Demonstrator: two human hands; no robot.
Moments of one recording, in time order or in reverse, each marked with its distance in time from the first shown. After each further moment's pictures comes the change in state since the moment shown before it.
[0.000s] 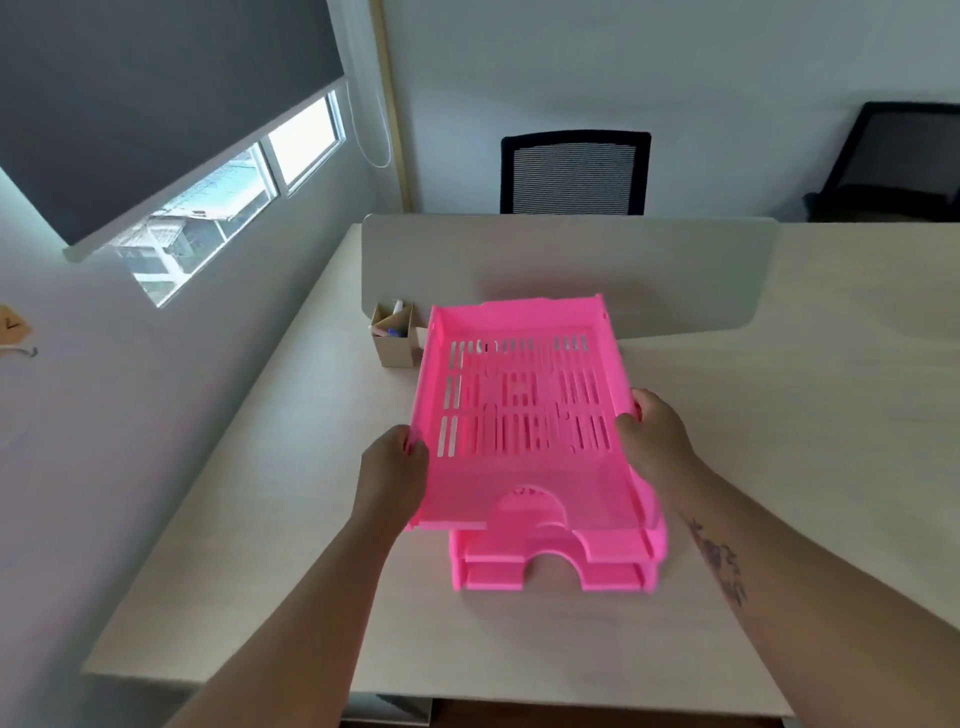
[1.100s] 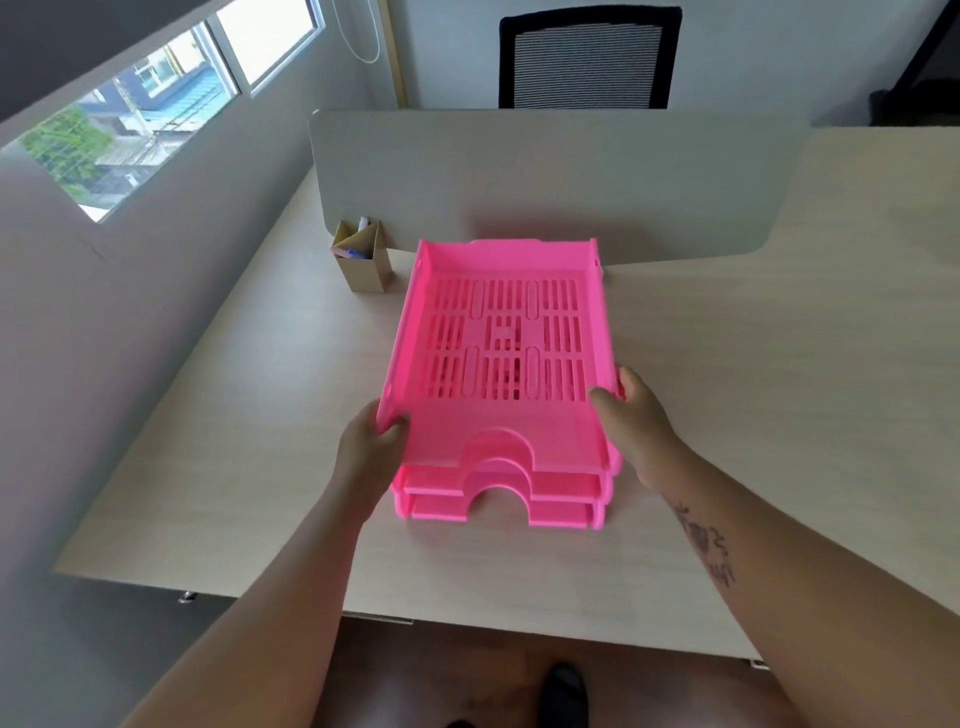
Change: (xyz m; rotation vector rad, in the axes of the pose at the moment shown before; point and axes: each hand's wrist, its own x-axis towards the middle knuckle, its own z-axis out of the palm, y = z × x) left_hand -0.031 -0.010 0.072 -0.267 -0.052 -0.141; right_hand 0.018 0.083 -0.012 0.151 -0.206 0.142
